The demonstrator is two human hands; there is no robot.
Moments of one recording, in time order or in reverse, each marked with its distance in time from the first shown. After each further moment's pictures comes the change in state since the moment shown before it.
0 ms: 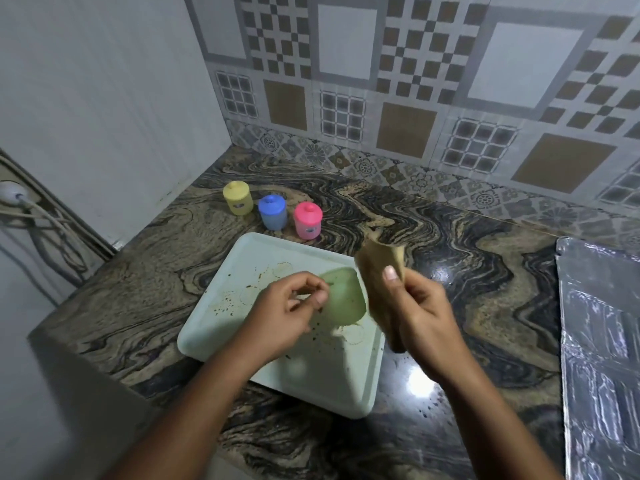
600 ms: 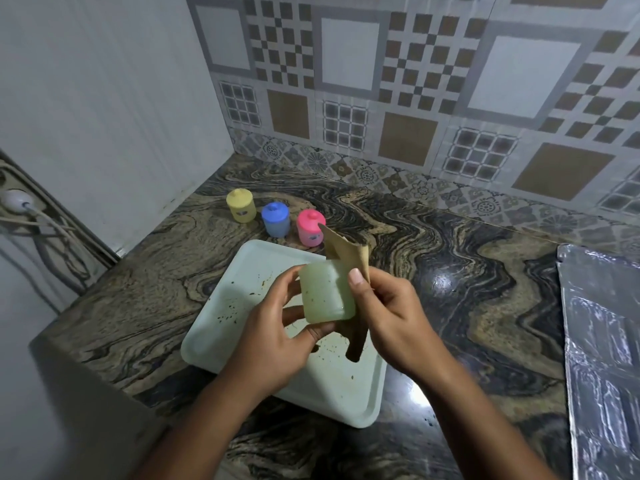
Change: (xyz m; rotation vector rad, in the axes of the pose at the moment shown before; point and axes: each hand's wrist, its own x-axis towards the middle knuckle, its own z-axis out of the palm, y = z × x) left_hand -0.023 -0.004 -0.006 -0.109 0.072 0.144; right_hand 0.005 -0.018 0.032 -0.032 -0.194 -0.071
